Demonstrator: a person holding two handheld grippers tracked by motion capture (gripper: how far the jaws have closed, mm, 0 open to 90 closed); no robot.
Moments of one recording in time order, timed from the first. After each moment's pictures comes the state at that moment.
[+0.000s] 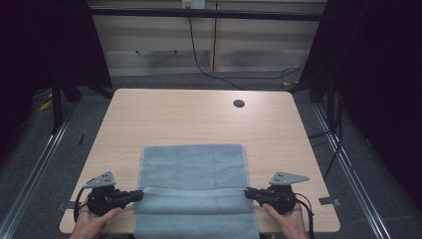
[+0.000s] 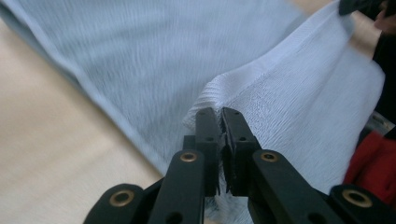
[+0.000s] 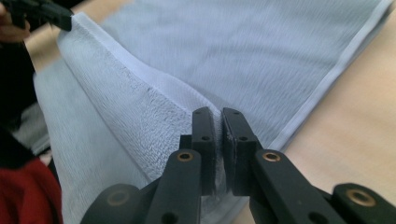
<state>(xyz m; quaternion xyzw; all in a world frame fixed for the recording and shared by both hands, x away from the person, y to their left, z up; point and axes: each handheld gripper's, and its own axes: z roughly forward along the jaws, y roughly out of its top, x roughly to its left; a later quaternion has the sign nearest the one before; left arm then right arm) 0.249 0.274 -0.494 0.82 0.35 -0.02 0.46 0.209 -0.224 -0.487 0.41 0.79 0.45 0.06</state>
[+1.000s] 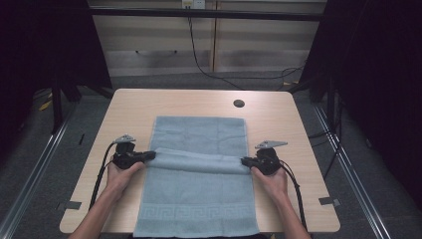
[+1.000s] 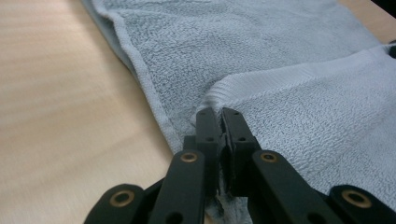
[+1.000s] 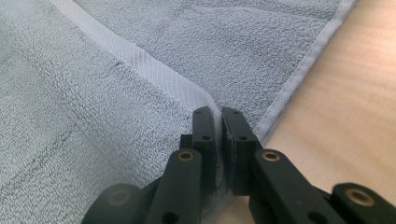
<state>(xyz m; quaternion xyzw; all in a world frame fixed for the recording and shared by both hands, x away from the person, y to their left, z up) 0.391 0.240 -0.512 0.78 0.44 0.04 0.45 0.328 -0.223 -0.506 0.47 0.78 0.39 0.12</state>
